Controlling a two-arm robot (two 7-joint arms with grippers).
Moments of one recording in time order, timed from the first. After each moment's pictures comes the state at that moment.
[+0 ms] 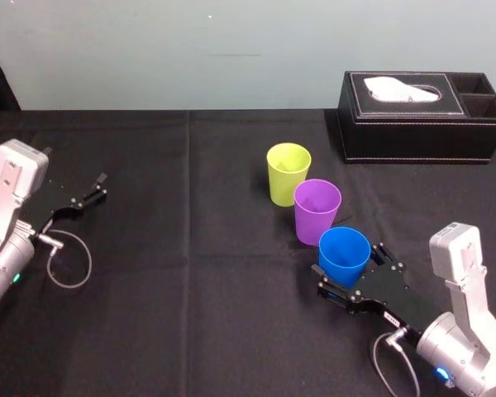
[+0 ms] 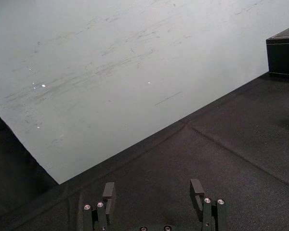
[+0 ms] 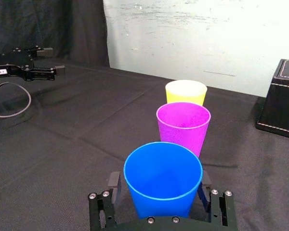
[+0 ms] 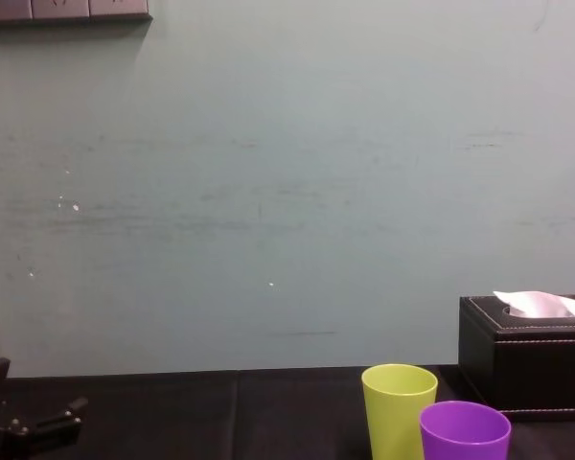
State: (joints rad) left arm -0.20 0.60 0.45 -1.41 -0.25 -0.12 0.03; right arm -0.17 0.41 -0.22 -1.66 0.26 -0.06 0.34
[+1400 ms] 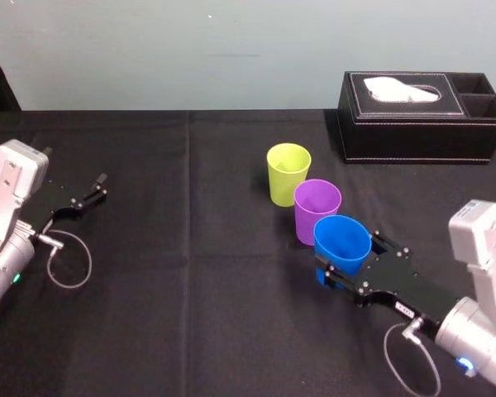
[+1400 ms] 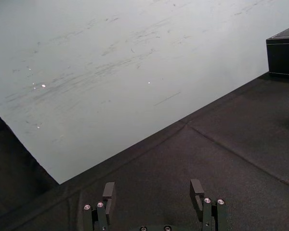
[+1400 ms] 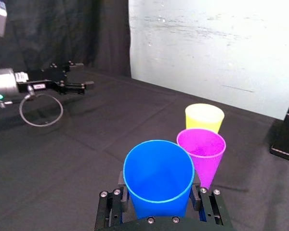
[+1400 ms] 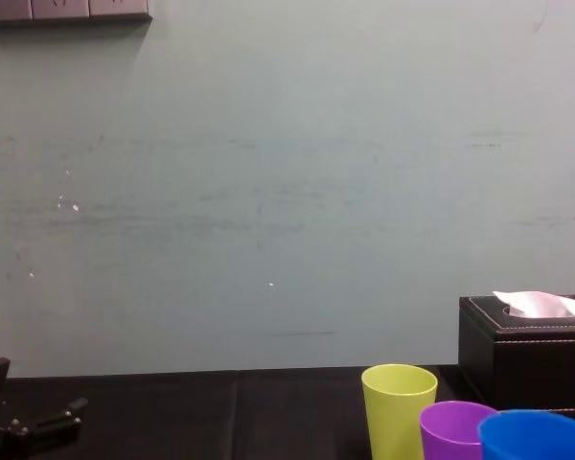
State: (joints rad) left arm -0.20 0.60 0.45 -1.41 -0.25 -0.12 0.03; right arm -0.20 0.50 -0.20 -1.82 0.32 0.02 0.40
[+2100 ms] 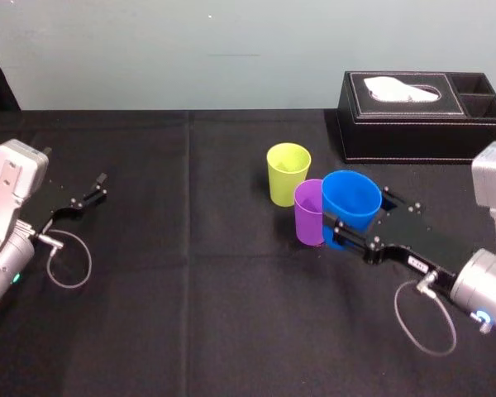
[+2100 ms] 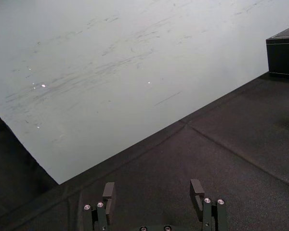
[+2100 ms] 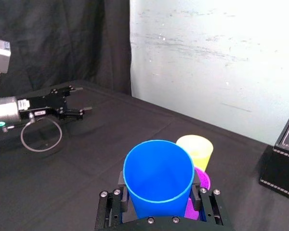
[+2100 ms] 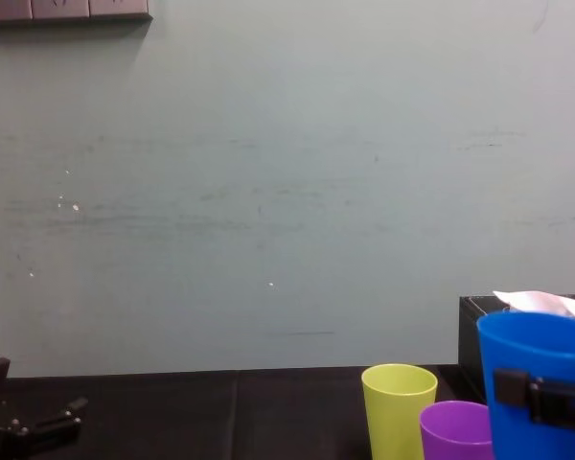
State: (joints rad) left arm -0.20 0.60 0.45 -1.41 -0.25 -0.12 0.03; right arm -0.11 0.57 -0.19 -1.88 0.41 0.12 0.41
